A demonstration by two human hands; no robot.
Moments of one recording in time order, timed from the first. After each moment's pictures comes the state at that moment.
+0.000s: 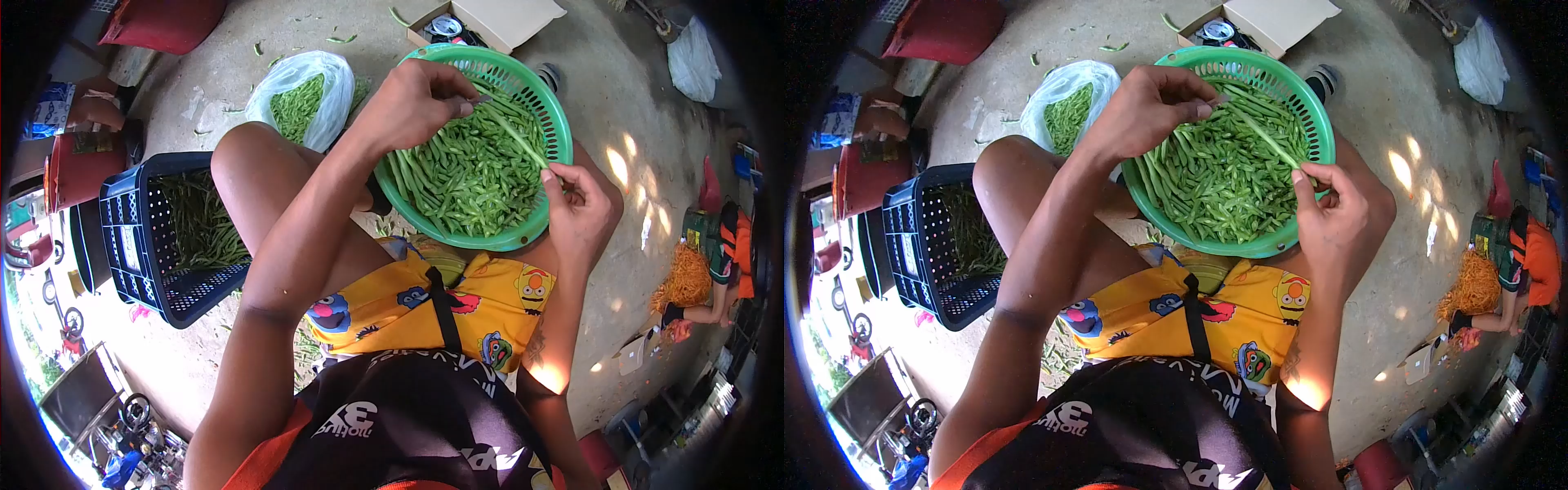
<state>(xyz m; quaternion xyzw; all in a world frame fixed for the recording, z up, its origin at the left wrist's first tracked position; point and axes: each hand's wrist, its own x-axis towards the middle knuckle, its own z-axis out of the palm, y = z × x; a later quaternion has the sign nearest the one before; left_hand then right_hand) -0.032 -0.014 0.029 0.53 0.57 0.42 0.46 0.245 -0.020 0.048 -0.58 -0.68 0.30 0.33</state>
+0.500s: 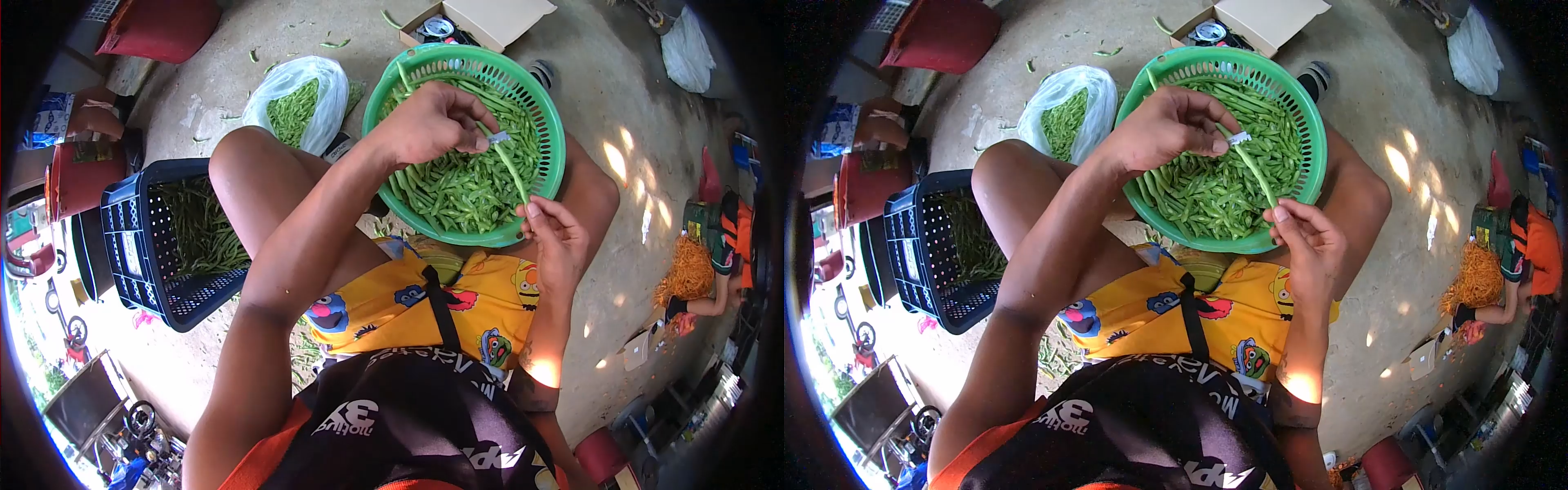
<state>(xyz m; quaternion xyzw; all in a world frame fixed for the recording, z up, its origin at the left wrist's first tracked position) -0.003 -0.015 0.025 0.45 0.44 0.41 0.66 0.267 -0.070 0.038 -0.55 -0.46 0.59 0.37</state>
